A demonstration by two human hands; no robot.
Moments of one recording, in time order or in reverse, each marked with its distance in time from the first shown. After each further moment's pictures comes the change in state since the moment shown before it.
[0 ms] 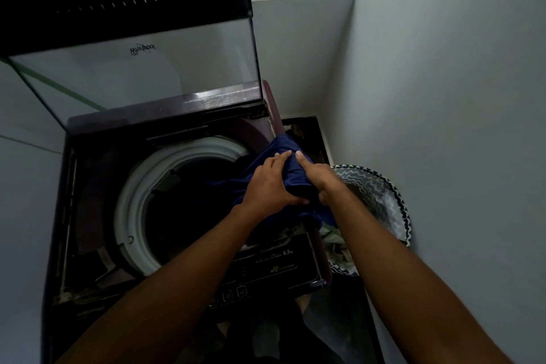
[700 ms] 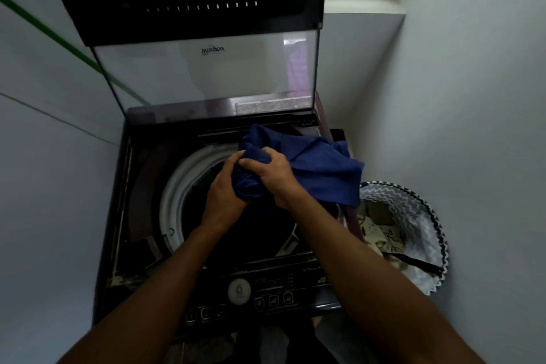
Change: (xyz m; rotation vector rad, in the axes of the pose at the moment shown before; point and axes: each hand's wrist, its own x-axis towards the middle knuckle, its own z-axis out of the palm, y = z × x) left_hand -0.067 -0.138 -0.083 -0.431 0.428 -0.104; right_hand -0.075 -0.039 0.183 -0.023 -0.250 -0.527
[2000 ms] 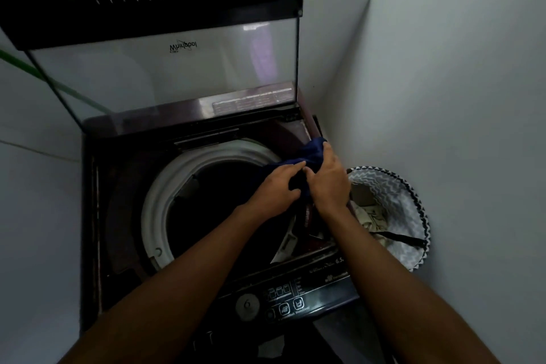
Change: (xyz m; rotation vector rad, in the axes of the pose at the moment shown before) left_hand 0.043 0.031 0.083 0.131 -0.643 0.079; right_hand 0.004 0.061 -0.094 -0.987 0.660 0.053
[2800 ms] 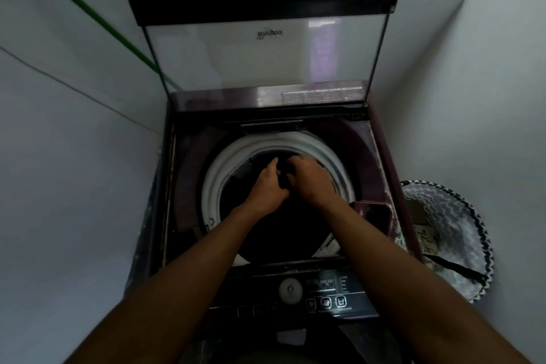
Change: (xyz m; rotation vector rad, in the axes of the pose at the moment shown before) left_hand -0.067 -0.081 -0.054 -0.160 0.242 -0.441; right_hand -0.034 -0.110 0.061 -0.014 -0.416 -0.631
